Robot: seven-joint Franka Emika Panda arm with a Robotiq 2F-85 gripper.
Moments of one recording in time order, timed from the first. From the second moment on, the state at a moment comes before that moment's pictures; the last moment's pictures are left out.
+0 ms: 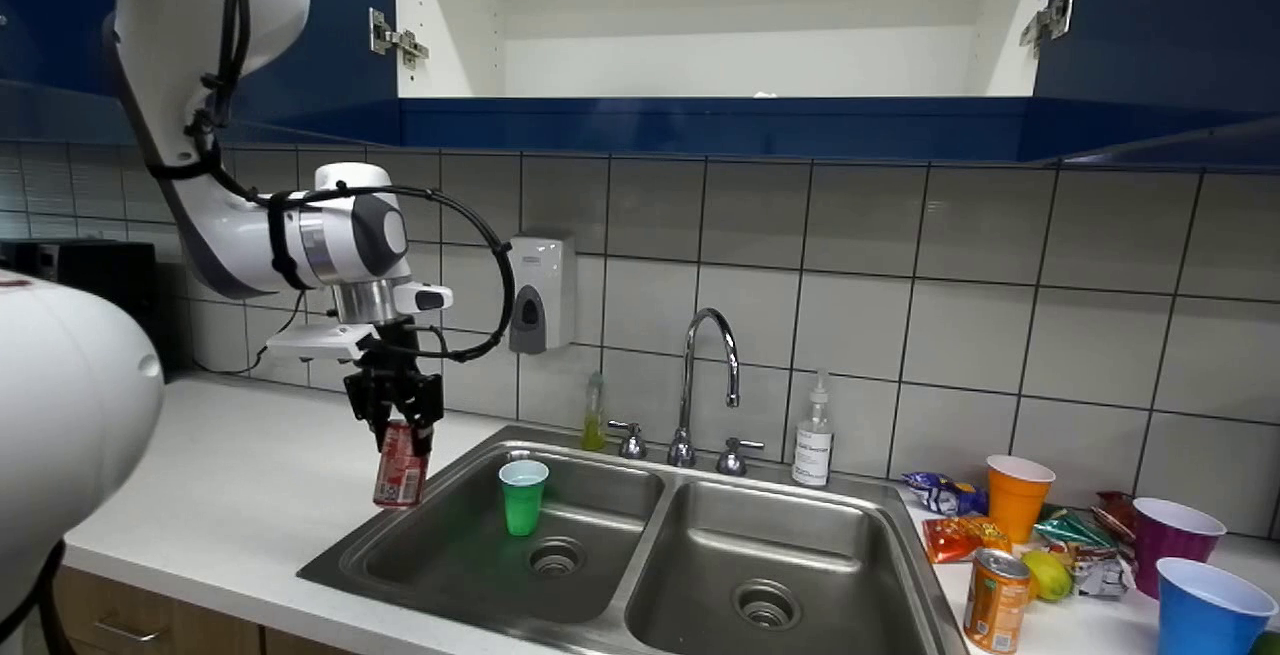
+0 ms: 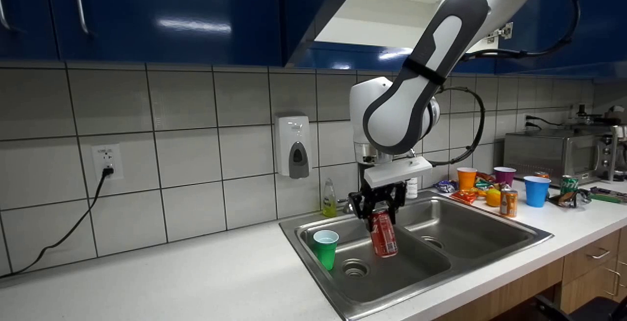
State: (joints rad) arm 0.27 -0.02 -0.01 -2.55 -0.28 2.55 0.55
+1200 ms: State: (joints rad) arm 0.15 -0.34 0.13 -2.58 -0.22 2.31 0.56
